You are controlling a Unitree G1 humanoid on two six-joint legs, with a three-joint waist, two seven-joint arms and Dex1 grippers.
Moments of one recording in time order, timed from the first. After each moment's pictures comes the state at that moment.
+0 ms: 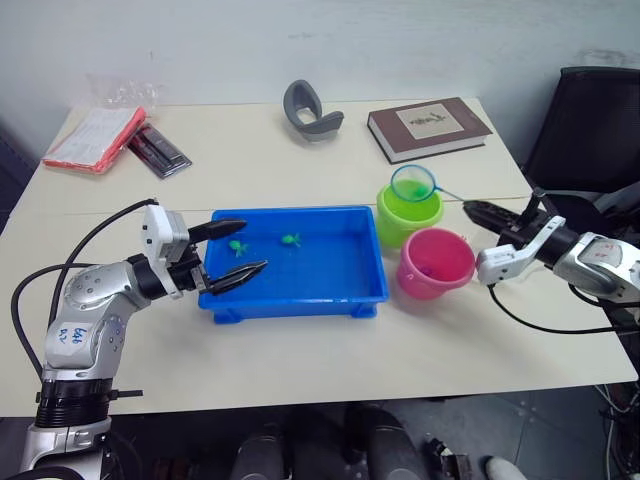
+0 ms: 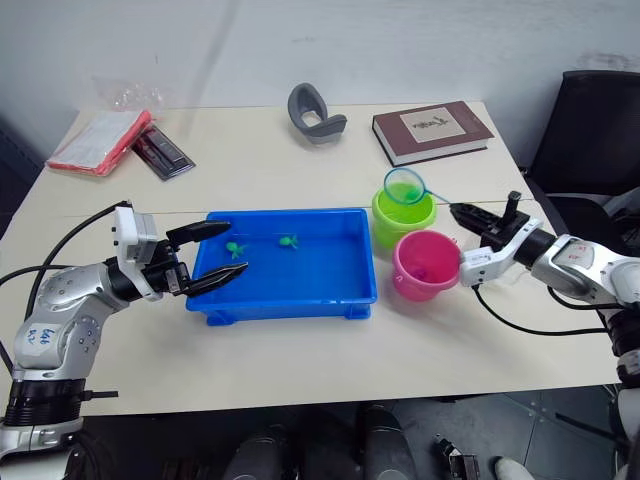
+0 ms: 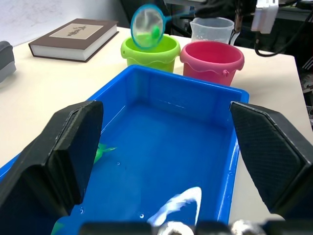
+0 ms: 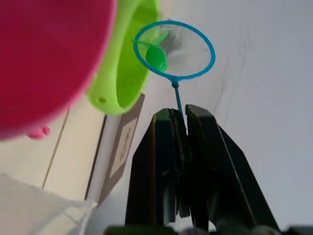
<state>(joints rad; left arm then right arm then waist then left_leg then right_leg) -0.31 0.63 0.20 -0.10 -0.53 0.28 -0.97 -0.71 -1.05 0.32 0.65 -0.99 -0.91 -0.26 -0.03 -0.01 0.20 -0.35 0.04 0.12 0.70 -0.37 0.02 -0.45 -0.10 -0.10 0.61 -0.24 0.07</state>
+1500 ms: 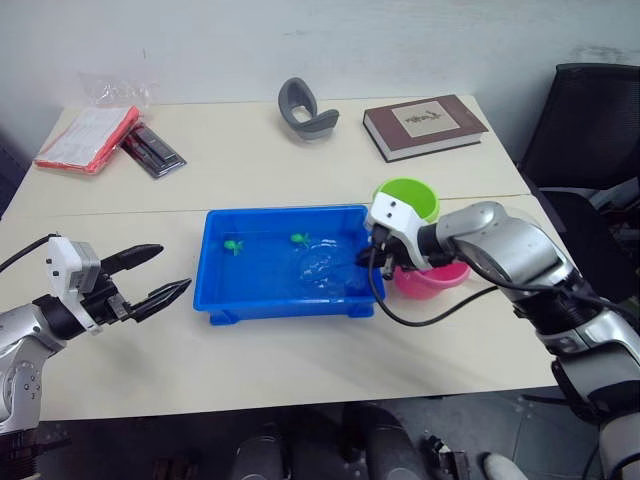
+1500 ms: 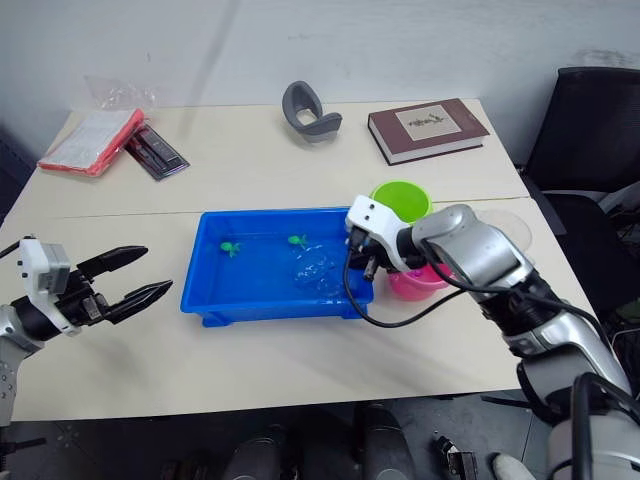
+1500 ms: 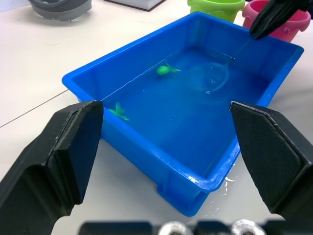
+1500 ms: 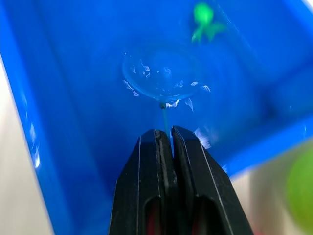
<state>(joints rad) -0.02 0.77 0.49 -0.08 -0.58 0.28 -0.99 -0.97 -0.67 0.52 0.06 0.29 0.86 0.91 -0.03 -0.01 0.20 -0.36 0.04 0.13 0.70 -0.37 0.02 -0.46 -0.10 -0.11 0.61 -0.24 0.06</state>
